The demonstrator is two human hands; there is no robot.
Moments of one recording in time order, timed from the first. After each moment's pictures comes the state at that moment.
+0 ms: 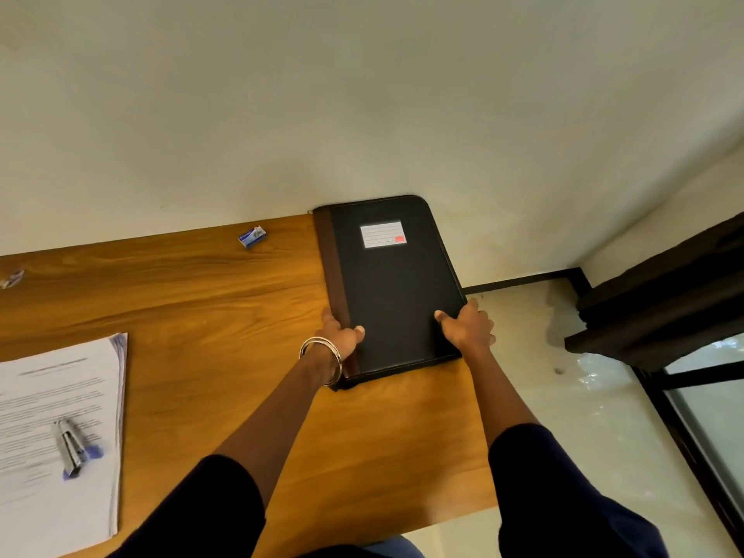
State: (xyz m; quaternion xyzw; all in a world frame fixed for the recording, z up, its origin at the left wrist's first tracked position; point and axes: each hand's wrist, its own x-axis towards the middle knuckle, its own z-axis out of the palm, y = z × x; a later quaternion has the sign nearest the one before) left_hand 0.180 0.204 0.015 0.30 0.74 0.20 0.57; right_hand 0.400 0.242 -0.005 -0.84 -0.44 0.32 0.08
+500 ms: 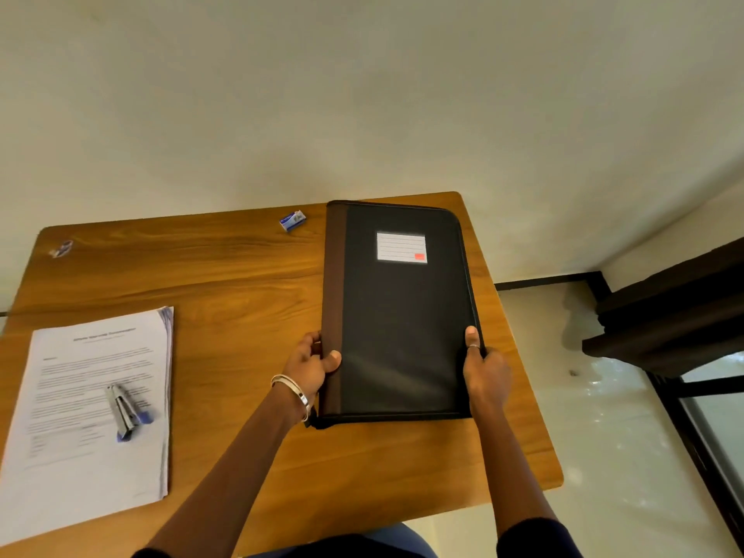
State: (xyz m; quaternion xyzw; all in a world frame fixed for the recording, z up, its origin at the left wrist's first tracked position) left_hand 0.092 0.117 0.025 0.18 0.67 0.39 0.61; right_hand 0.341 0.139 0.012 -0.85 -0.33 0.33 0.26
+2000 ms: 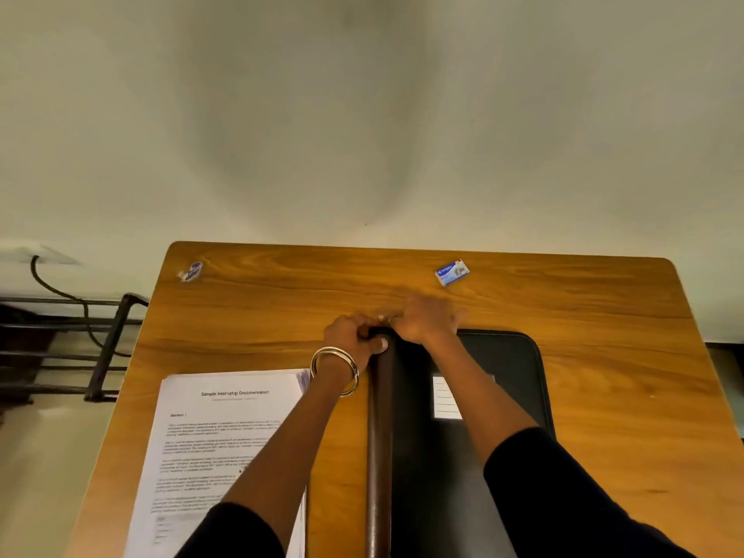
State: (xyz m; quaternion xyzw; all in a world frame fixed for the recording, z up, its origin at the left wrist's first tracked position) left_hand -0.143 0.260 -0.019 0.41 0.79 0.20 0.41; right_hand -0.033 0.344 -0.032 -0.62 -0.72 0.28 -0.14
